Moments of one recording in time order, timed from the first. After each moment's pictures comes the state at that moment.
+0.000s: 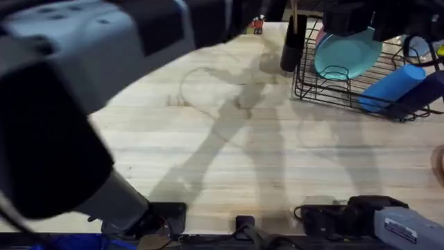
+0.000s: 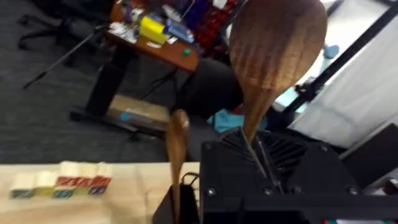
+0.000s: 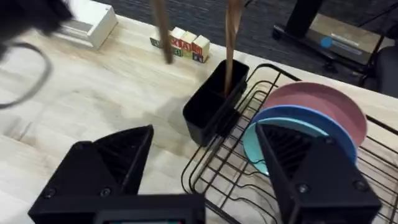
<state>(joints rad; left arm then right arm) -0.61 1.79 1.49 0.33 -0.12 -0.57 0.00 1.14 1.16 -0.51 -0.27 -0.18</state>
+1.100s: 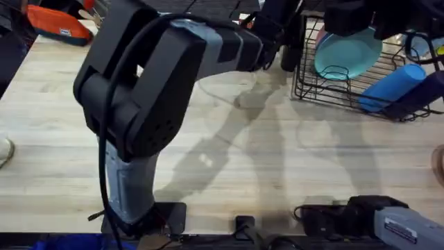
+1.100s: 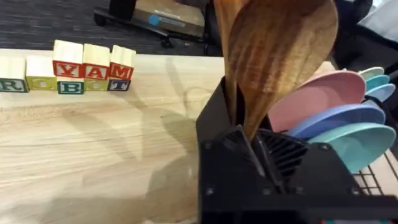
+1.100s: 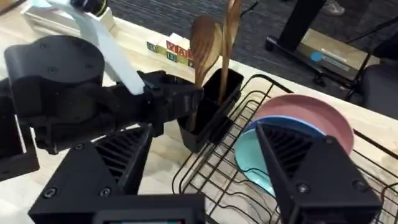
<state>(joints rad) -0.66 2.08 1.49 0.24 -0.09 -0.53 0.00 1.14 1.16 -0.48 -0.27 -0.24</state>
